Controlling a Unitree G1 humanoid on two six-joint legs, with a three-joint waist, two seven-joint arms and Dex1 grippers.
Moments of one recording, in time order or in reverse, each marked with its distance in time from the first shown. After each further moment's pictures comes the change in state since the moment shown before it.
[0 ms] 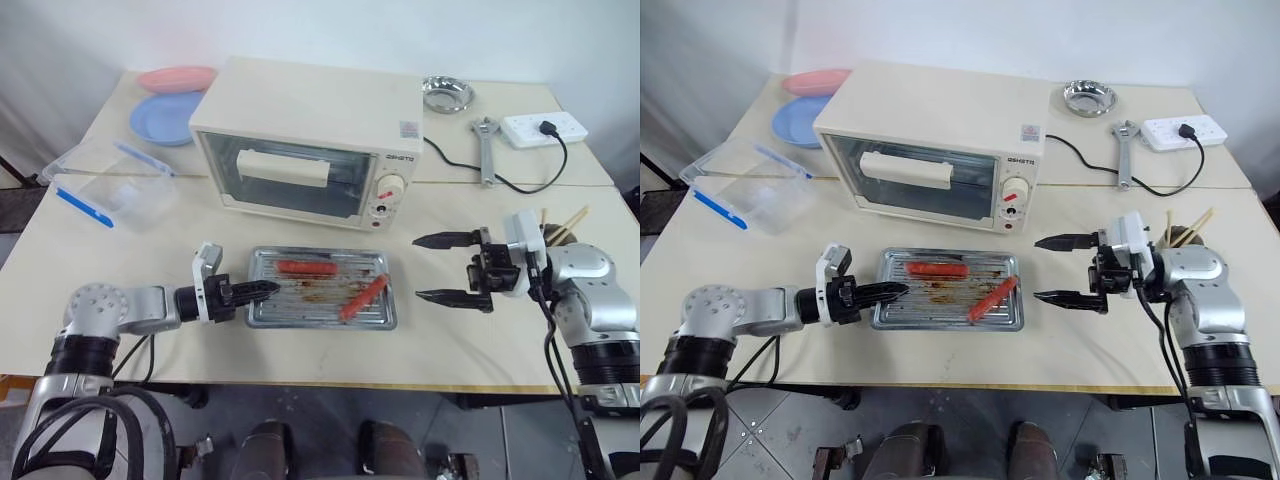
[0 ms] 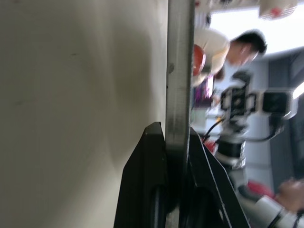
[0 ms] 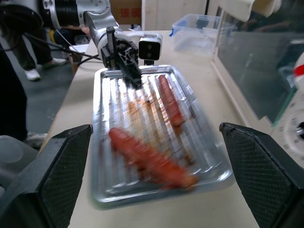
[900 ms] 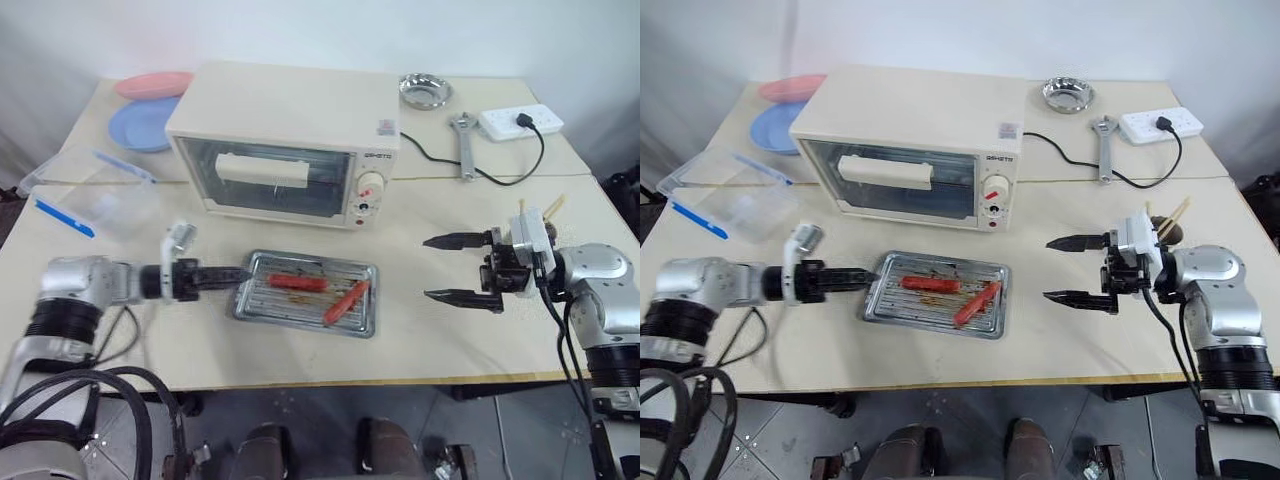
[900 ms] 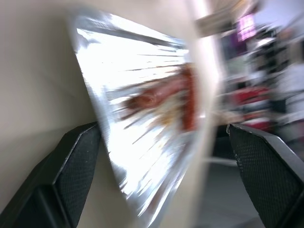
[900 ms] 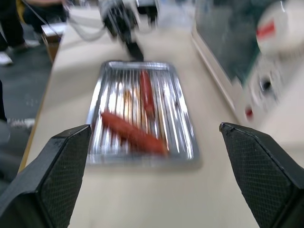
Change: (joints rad) left arm -0.125 0.195 -0.154 0.136 0.738 -0.430 -0.712; right arm 0.008 -0.041 -0.016 0.037 -0.070 -0.001 0.018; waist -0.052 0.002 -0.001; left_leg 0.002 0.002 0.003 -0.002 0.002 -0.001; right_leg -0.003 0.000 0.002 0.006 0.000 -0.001
